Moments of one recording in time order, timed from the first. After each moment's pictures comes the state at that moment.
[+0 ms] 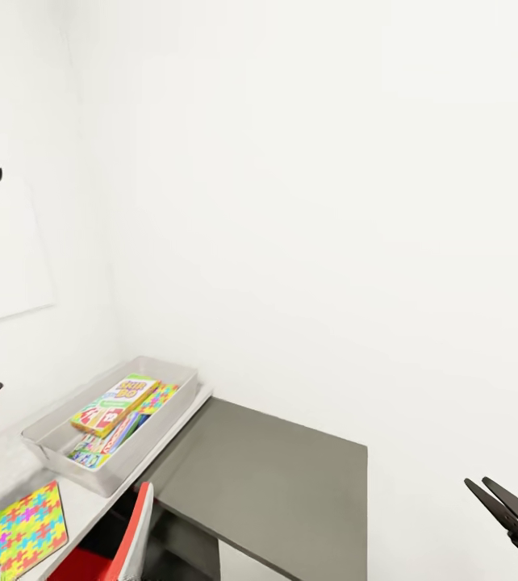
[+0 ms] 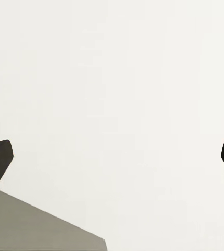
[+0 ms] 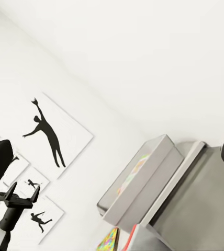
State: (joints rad) left arm -0.36 0.53 0.81 -1.23 0.49 1.04 -1.26; right arm 0.13 -0.22 -0.68 -1.46 -0.78 0.80 1.22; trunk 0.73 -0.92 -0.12
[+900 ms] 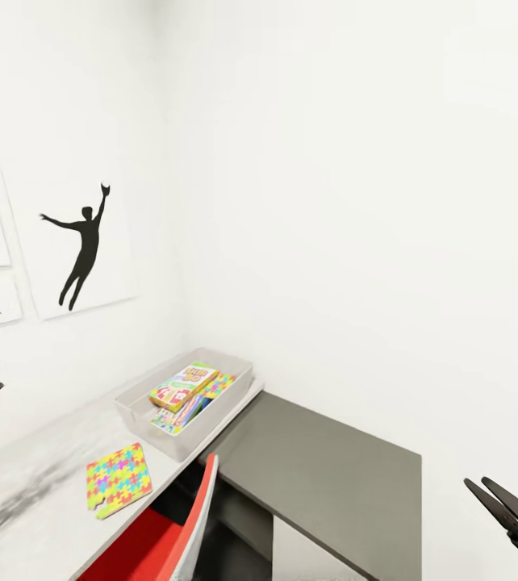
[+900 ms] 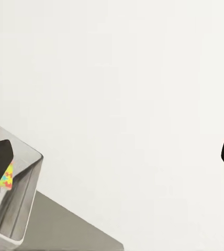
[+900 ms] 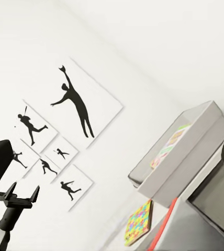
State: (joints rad) left arm -0.36 0.53 0.80 -1.23 0.49 1.04 -1.26; right arm 0.13 -0.22 -0.68 -1.47 -0.78 0.80 1.22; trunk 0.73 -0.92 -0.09
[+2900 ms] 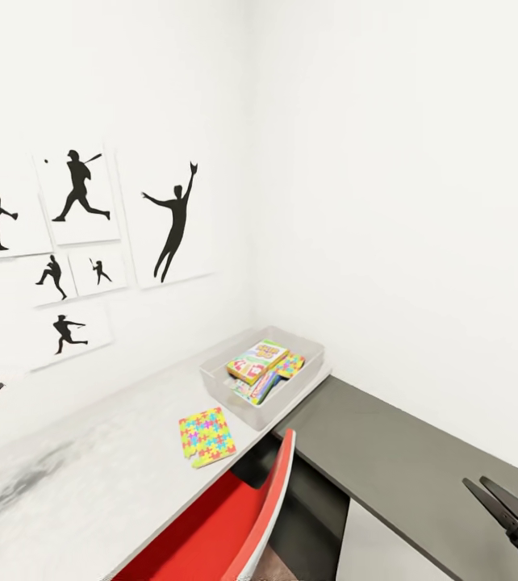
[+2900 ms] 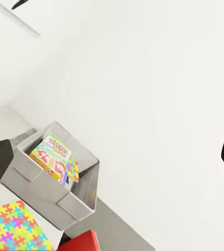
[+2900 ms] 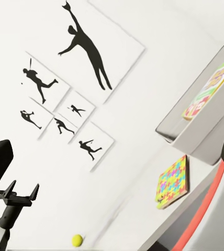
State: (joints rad) left arm -0.36 0.53 0.80 -1.23 0.49 1.04 -1.26; right arm 0.13 -0.23 -0.67 -1.47 -0.78 0.80 1.21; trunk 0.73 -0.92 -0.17
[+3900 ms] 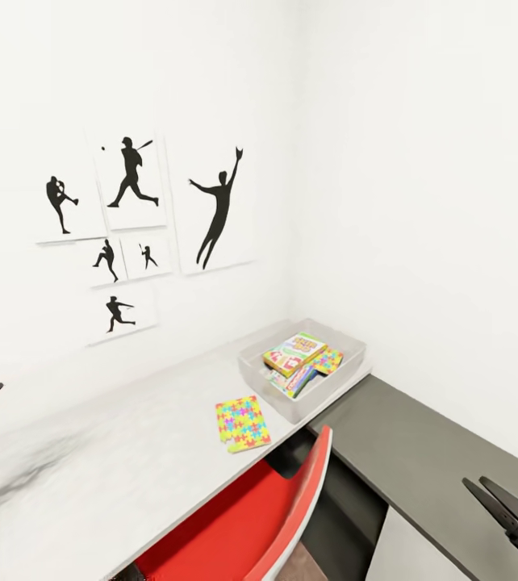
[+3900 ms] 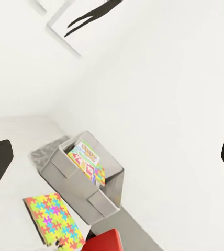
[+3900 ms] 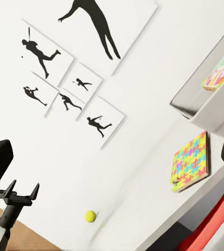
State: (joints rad) left arm -0.36 0.53 0.80 -1.23 0.49 1.04 -1.26; right arm 0.13 -0.23 -0.67 -1.47 -0.78 0.80 1.21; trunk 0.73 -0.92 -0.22
